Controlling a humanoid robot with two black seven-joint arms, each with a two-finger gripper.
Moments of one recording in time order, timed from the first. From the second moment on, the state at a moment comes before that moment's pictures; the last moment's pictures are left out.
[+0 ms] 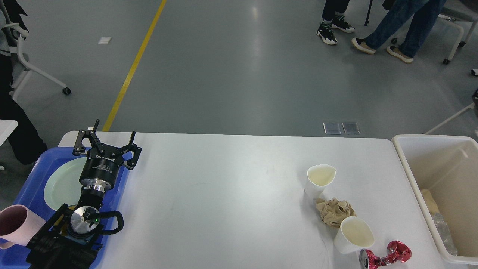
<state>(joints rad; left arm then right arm) -0.36 0.12 -1.35 -0.72 0.12 -0.53 -0.25 1.82 -0.68 -1.41 0.84 0.13 0.52 -0.22</state>
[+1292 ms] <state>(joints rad) -0.36 0.12 -1.35 -0.72 0.12 -0.53 -0.25 0.70 -0.36 -0.61 0.16 0.15 -0.13 -0.22</state>
